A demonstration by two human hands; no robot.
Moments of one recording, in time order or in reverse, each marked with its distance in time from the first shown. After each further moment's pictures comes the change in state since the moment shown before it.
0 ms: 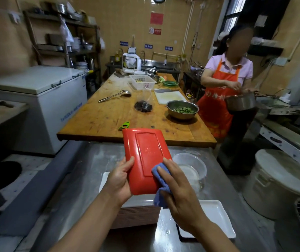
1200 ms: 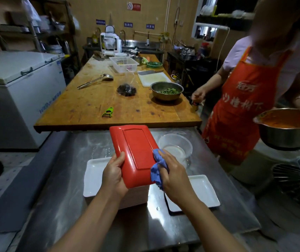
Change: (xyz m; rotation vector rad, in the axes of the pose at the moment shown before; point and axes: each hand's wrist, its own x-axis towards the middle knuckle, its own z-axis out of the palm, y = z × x) left_hand 0.010 -0.041 -0.002 0.034 0.195 0.079; right_hand -0.008 0.009 0.004 0.207 0.075 0.505
